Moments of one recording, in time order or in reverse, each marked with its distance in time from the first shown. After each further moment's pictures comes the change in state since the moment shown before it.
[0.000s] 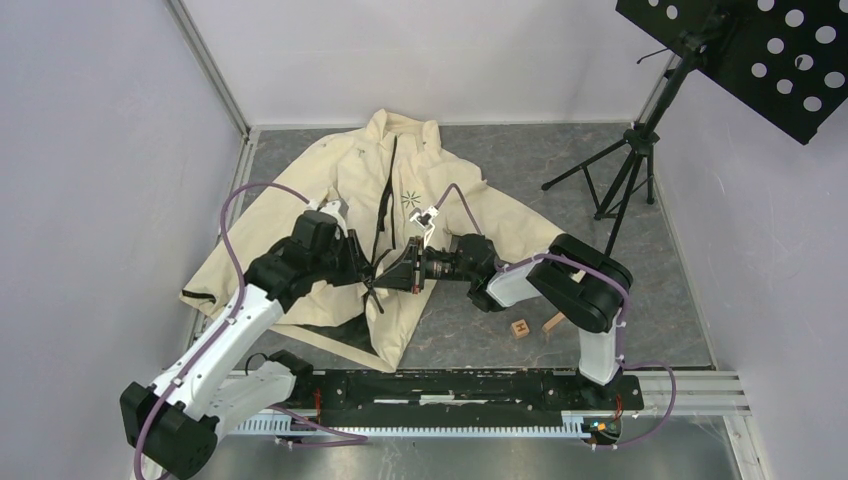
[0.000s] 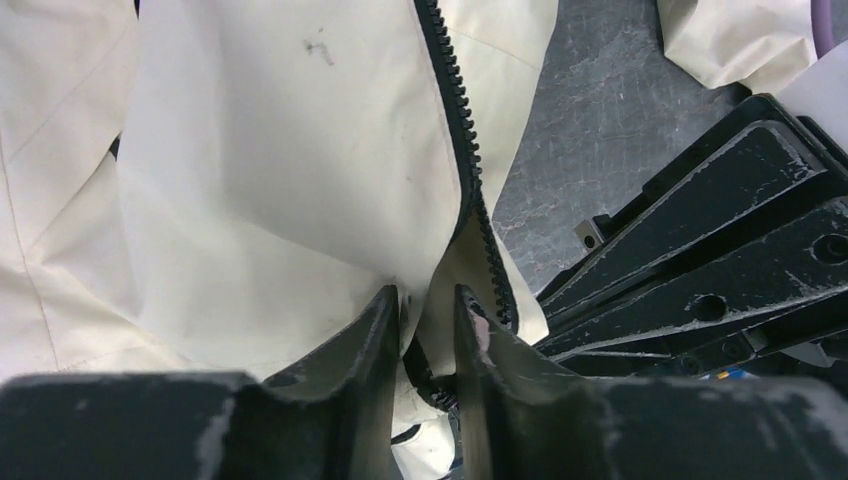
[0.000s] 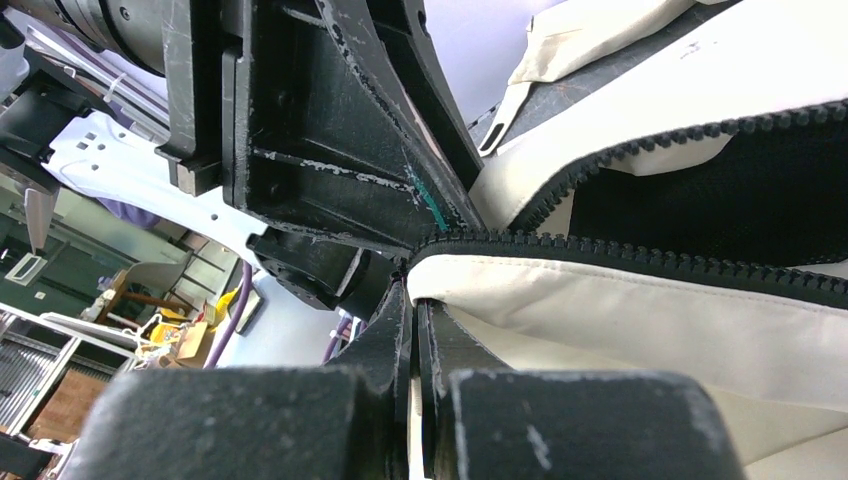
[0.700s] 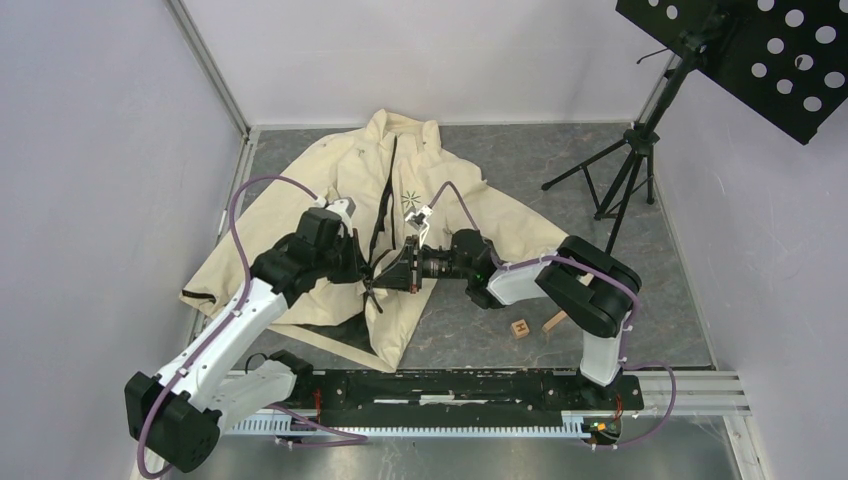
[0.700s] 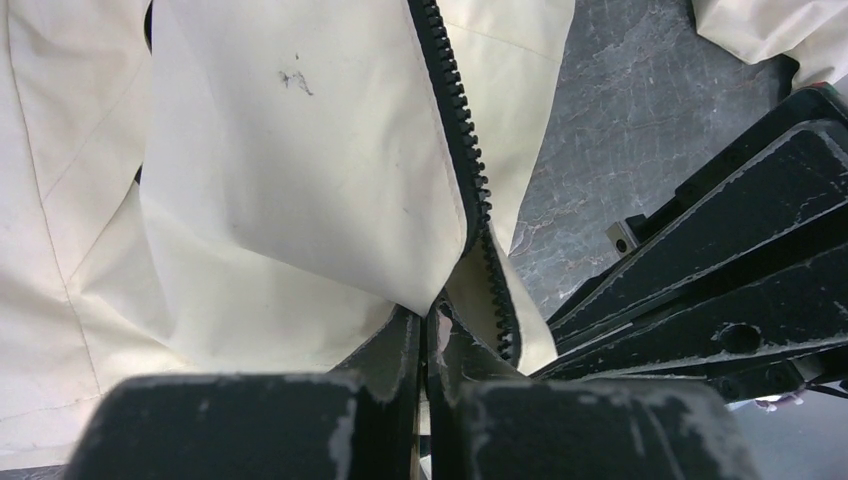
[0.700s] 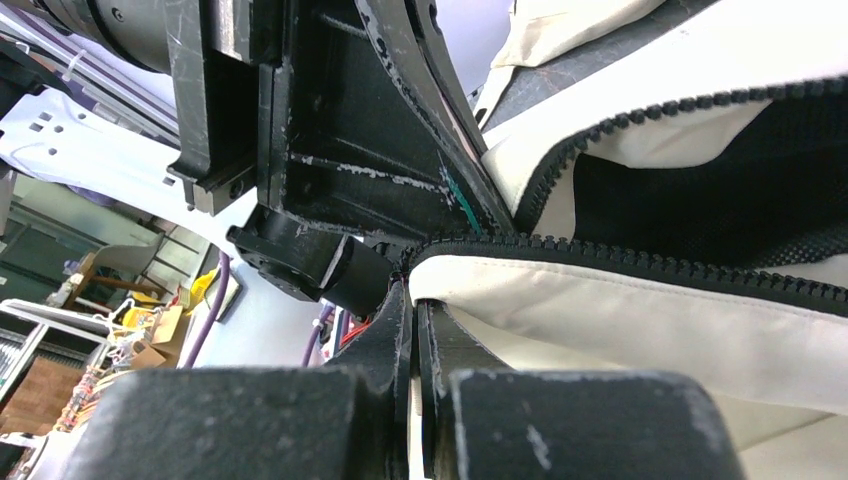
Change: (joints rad) left arm 0.005 0.041 0.010 0.010 0.000 0.089; right arm 0.008 -0.044 0.041 -0.163 0.000 -0.085
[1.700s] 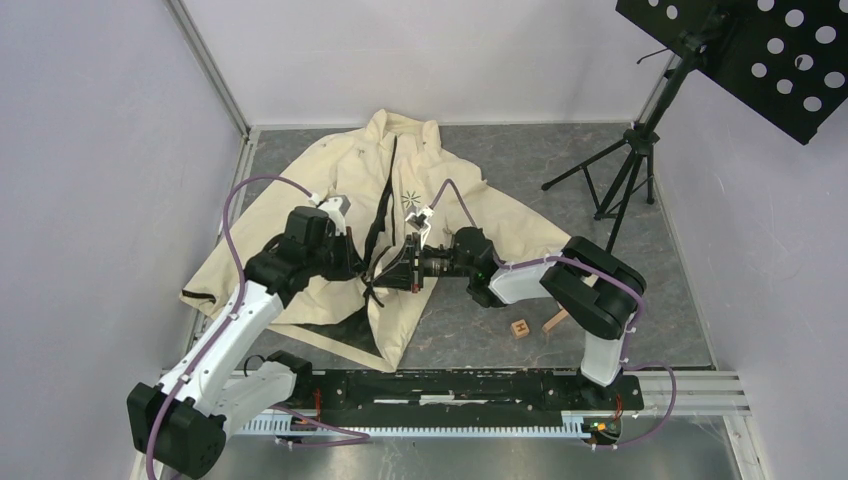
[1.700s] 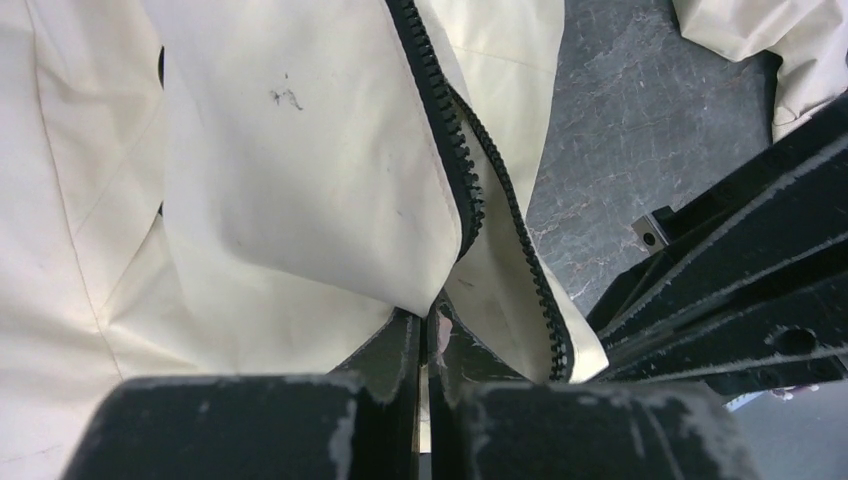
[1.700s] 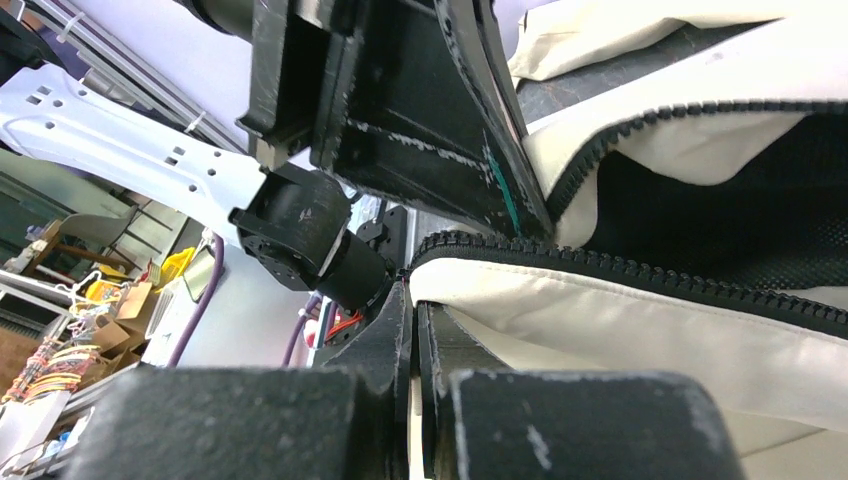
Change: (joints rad) left arm 0.093 -0.032 -0.027 0.039 0.097 0.117; right arm -0.009 -0.026 -0.016 0.012 -0.041 -0.074
